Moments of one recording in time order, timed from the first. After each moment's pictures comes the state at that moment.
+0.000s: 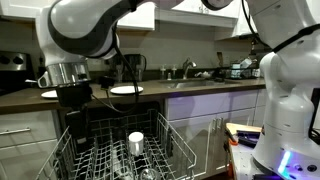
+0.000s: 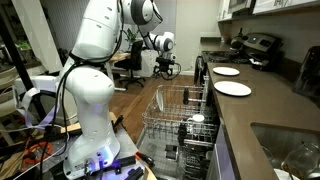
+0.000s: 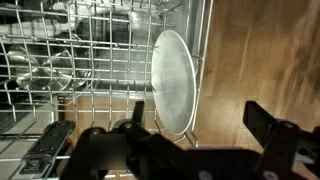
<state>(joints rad) 0.25 0.50 0.25 -1.74 -0.03 2.08 -0.31</state>
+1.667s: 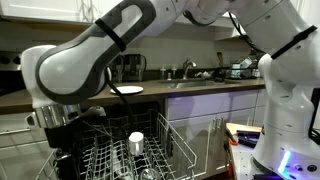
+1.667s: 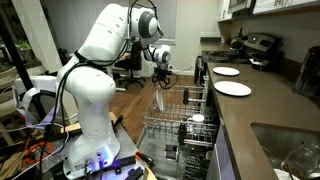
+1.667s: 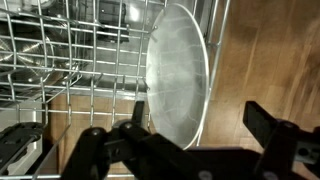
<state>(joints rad) 0.31 0.70 0.24 -1.66 -0.08 2.19 -0.29</state>
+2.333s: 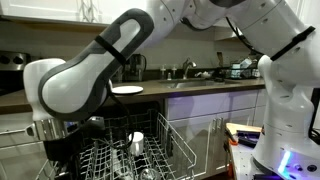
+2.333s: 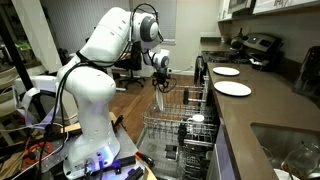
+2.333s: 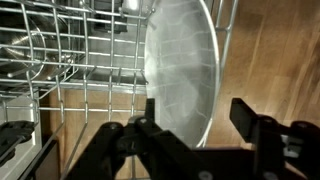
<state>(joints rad) 0.32 0.76 0.23 -1.66 -0.08 2.29 -0.27</state>
